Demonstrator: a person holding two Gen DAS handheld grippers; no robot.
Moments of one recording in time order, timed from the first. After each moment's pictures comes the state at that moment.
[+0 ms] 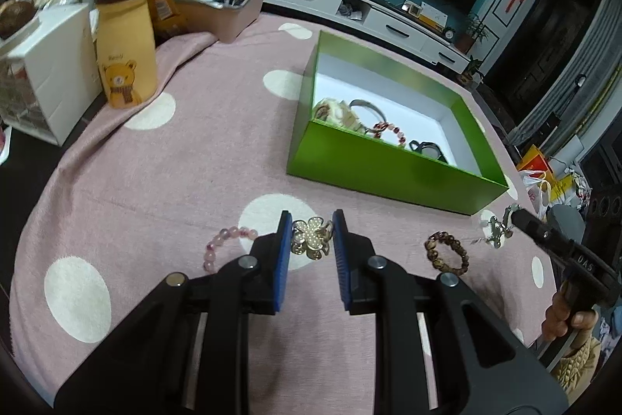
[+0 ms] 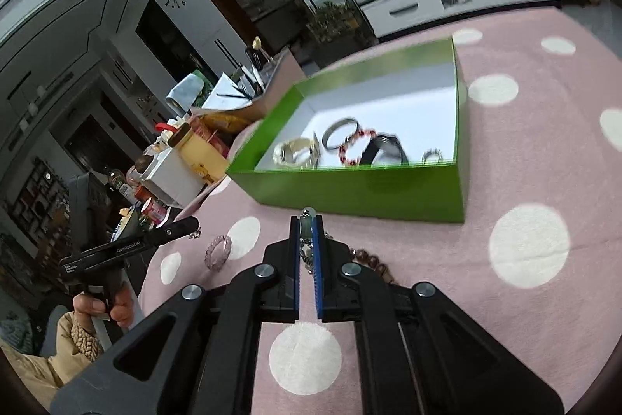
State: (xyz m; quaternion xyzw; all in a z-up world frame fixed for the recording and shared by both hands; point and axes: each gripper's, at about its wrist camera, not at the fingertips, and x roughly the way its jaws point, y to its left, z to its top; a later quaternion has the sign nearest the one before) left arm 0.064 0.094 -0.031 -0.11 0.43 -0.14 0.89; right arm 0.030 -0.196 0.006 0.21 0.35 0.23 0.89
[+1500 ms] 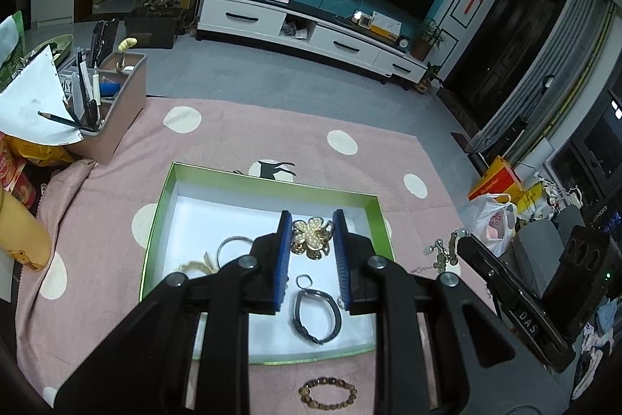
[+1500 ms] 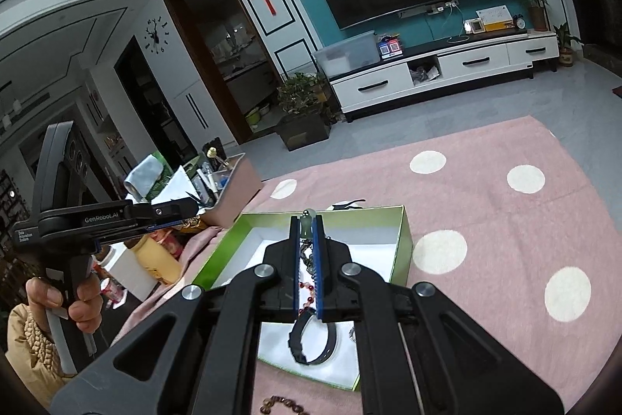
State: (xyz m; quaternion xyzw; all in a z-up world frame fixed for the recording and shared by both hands) left arm 0.215 -0.036 0.076 -0.11 0.40 -0.21 0.89; right arm 0.122 -0.251 0.073 0.18 0.26 0.14 0.94
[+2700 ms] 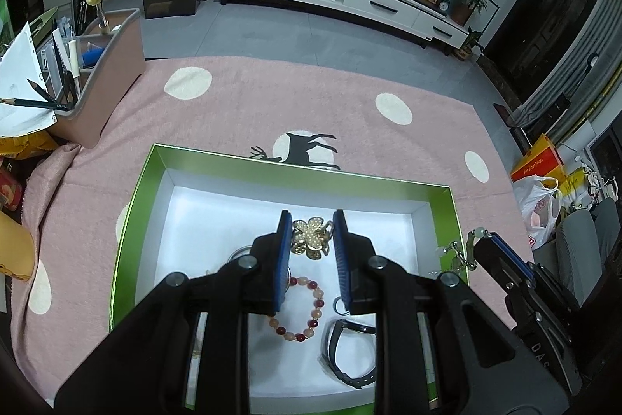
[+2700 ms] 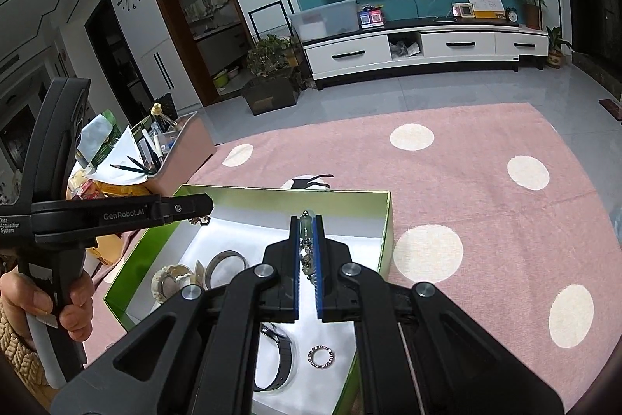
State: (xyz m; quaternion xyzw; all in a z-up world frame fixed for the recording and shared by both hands) left arm 0.283 -0.072 0.005 -0.07 0.47 -0.15 0.87; right arm 0.185 -0.236 0.029 0.13 0.33 0.10 0.93
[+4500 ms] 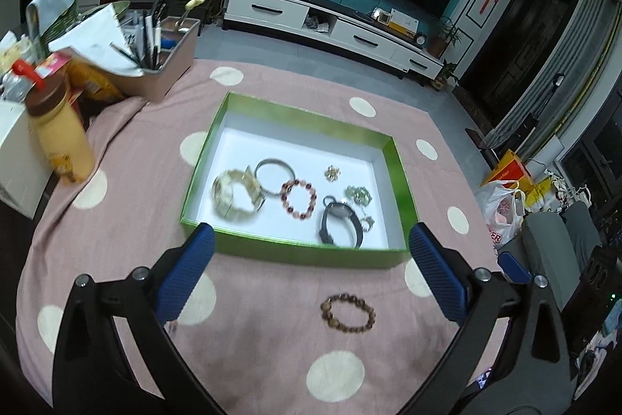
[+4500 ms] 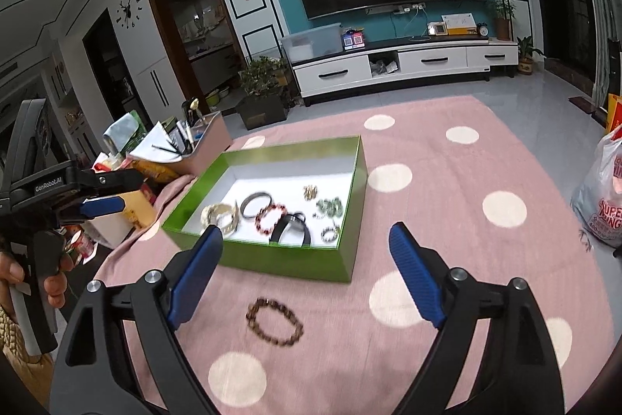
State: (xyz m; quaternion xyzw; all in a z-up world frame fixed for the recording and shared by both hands) left arm 0.096 0.012 0.057 -0.11 0.41 -0.17 0.89; right arm -0.006 -0.225 0.053 0.13 0.29 0.06 0.95
